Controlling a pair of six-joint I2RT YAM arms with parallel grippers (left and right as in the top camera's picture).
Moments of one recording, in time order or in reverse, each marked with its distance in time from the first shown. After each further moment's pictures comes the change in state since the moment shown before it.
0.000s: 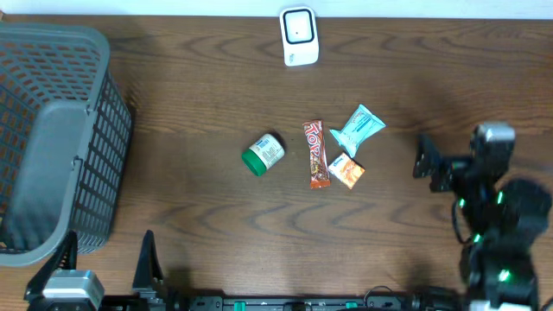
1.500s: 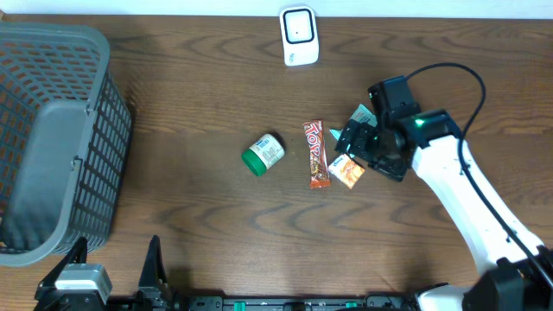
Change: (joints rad) left arm 0.000 0.000 -0.005 -0.107 0.000 0.000; right arm 0.439 0.893 0.556 -0.711 0.124 0.728
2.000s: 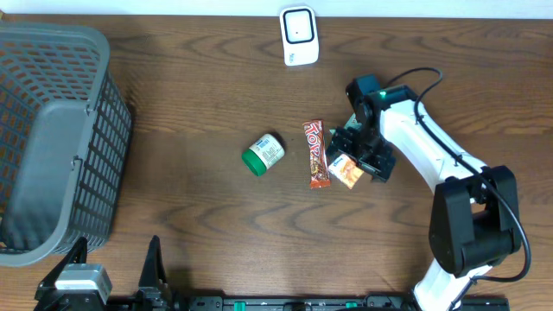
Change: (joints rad) left arm 0.000 0.000 0.000 0.000 0.000 0.000; right arm 0.001 0.335 0.151 -0.115 -0.021 0.037
